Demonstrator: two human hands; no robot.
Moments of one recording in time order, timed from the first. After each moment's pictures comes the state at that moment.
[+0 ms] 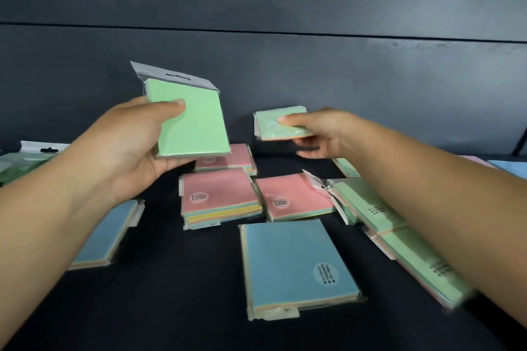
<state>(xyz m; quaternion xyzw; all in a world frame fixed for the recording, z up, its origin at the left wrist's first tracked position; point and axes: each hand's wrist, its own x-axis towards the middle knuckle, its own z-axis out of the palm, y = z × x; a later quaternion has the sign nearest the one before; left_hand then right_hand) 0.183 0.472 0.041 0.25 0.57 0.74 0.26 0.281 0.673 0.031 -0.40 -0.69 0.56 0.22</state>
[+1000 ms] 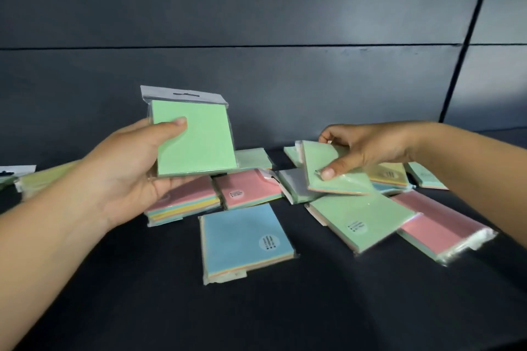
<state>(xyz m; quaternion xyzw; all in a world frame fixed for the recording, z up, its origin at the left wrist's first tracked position) 0.224 0.472 0.038 0.30 0.54 0.71 0.35 0.430 0.656 0.045 -0.34 -0.89 0.31 0.01</state>
